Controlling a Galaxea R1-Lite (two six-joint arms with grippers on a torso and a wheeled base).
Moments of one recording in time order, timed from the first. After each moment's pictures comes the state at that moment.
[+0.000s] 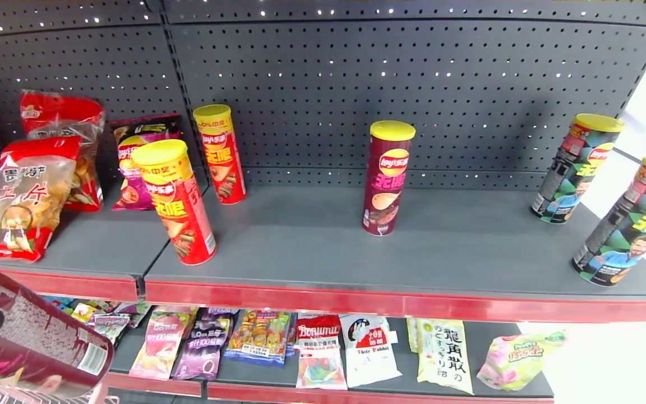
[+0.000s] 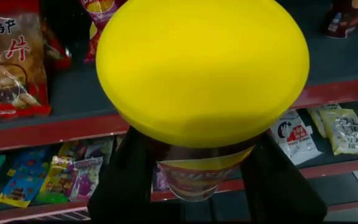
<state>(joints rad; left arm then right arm) 0.03 0.59 -0.43 -0.04 -0.19 0.12 0.00 0.00 0.00 0.00 0.00 -0.01</state>
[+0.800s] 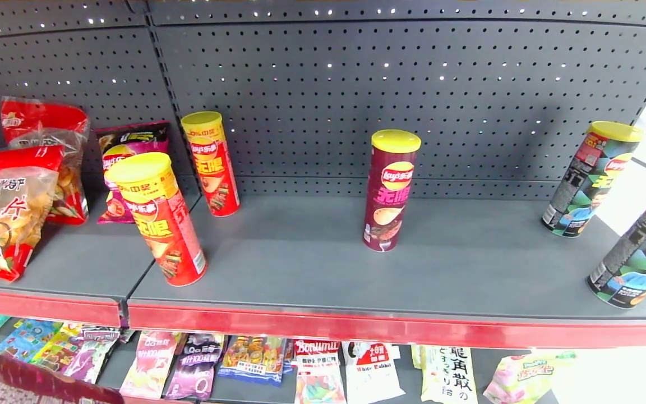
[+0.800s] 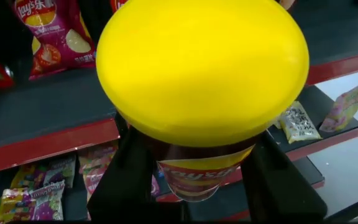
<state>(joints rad) -0.02 0.36 -0.45 0.18 -0.34 0.10 0.00 0.00 0.00 0.00 0.12 -0.08</state>
